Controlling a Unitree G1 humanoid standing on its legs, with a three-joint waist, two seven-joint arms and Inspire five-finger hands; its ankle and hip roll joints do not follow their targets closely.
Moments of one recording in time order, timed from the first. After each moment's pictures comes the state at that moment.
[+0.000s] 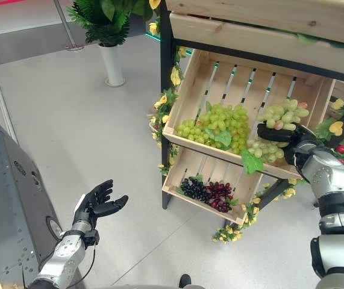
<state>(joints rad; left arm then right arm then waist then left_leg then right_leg) 0.04 0.38 -0.27 0.46 -0.47 -0.20 0.16 -0.65 -0.93 0.09 0.73 0.87 0.32 0.10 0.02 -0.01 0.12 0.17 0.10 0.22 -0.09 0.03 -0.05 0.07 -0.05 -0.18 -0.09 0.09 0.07</state>
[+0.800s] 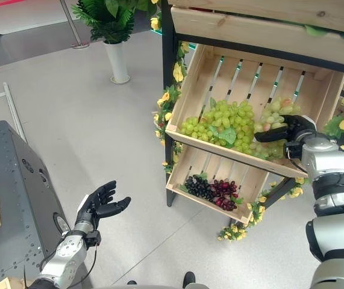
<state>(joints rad) 0.03 0.39 -0.30 0.46 -0.47 -0.20 0.16 -0.84 -0.94 0.30 0.84 0.51 0.34 0.08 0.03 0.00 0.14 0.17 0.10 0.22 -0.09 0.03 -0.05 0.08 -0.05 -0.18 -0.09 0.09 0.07</state>
